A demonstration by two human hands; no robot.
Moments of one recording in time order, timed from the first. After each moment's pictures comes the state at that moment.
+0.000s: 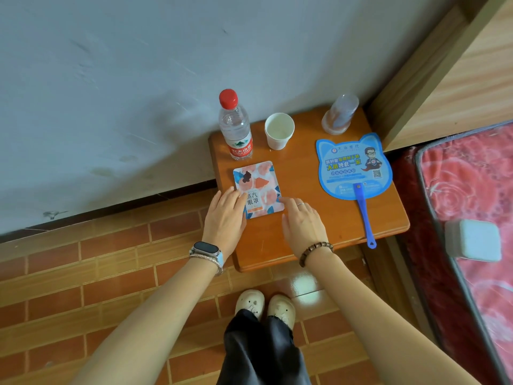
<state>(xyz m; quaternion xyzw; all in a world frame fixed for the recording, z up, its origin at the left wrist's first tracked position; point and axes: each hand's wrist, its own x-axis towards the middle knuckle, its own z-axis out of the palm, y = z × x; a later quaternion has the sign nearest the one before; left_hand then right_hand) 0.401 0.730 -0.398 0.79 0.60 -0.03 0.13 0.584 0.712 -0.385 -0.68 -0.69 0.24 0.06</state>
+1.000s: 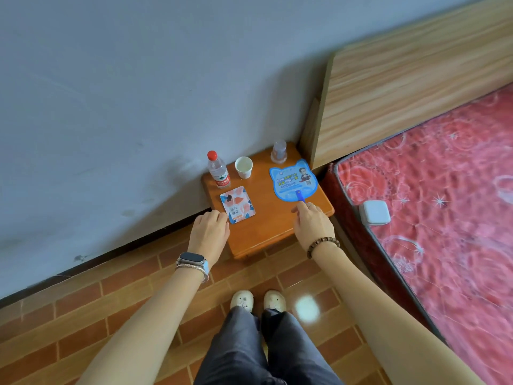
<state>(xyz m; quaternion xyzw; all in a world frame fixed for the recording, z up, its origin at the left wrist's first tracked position) 0.402 0.639 -0.152 0.83 0.55 -0.03 0.04 0.643 0.597 -0.125 -0.78 -0.59 0.20 0.08</state>
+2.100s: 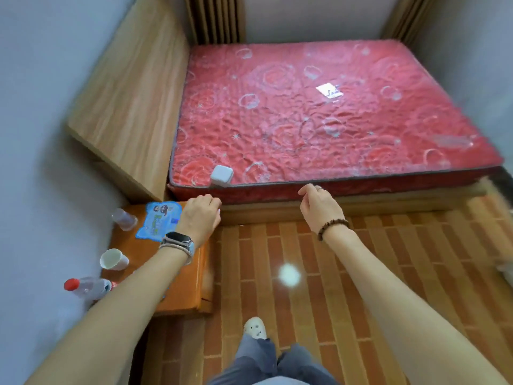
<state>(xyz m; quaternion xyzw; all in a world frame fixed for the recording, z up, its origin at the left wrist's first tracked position) 0.540 0.595 -0.075 0.99 -0.12 0.08 0.01 0.575 0.310 -0.046 -0.98 -0.06 0.03 0.20</state>
